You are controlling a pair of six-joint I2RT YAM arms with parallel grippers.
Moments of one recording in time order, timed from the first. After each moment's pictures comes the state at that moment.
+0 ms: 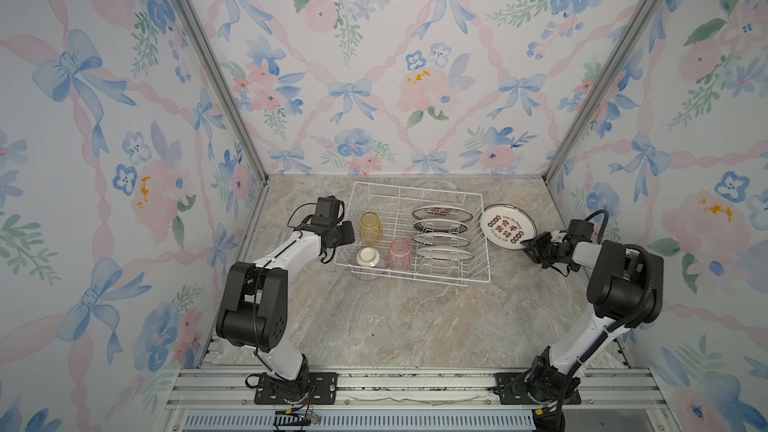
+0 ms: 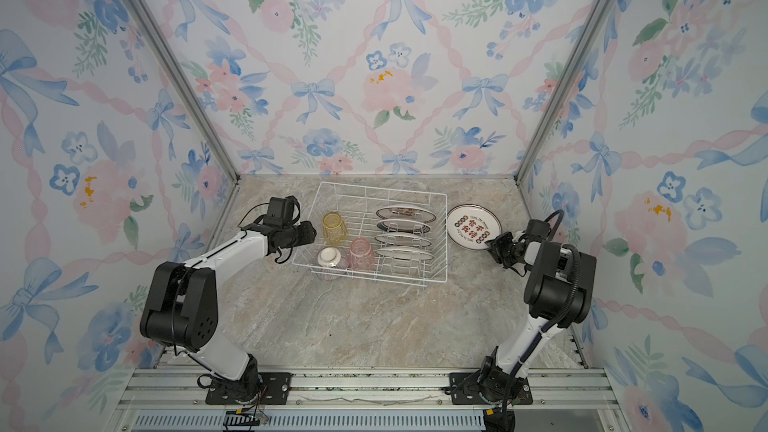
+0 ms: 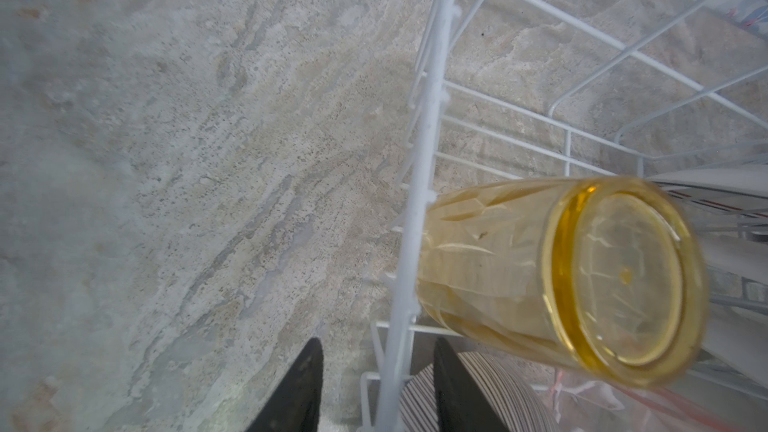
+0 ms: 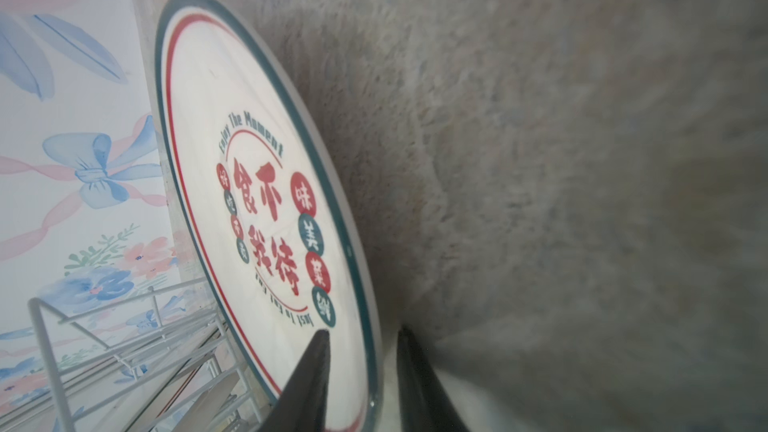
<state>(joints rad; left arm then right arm) -0.20 1.64 1.05 -0.31 0.06 -0.37 -0.42 1.86 0.98 -0.14 -0.57 0.74</state>
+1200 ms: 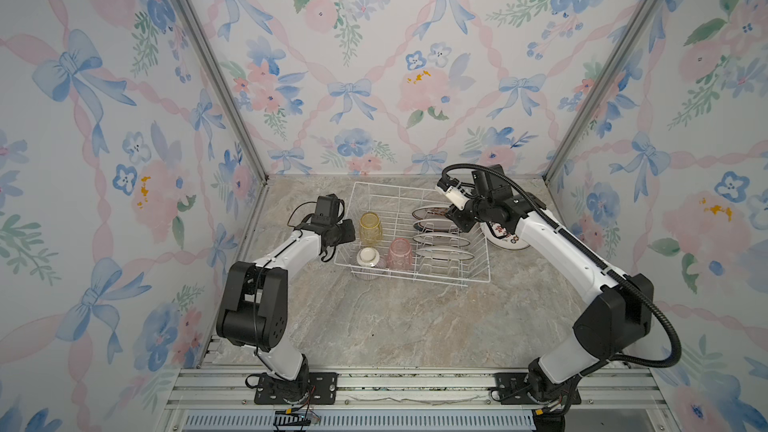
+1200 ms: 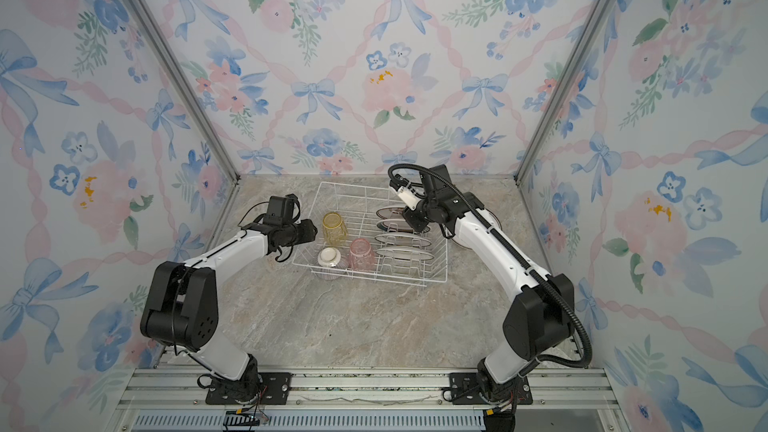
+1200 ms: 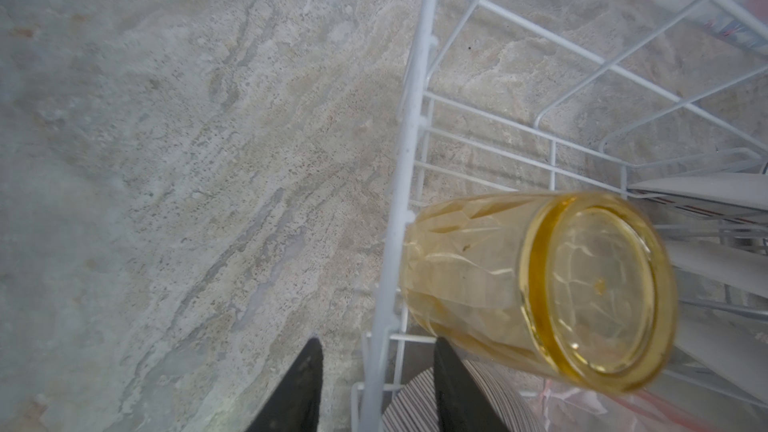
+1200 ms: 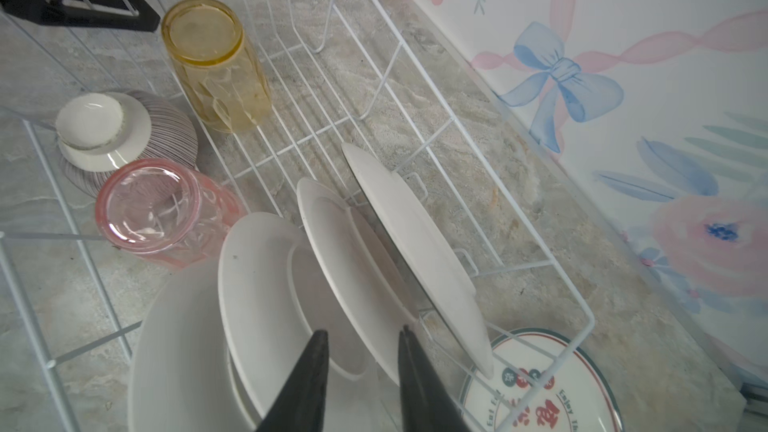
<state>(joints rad) -0.20 1.64 1.06 -0.29 0.08 -0.37 0.43 1.63 1.51 -0.71 -0.11 -0.49</state>
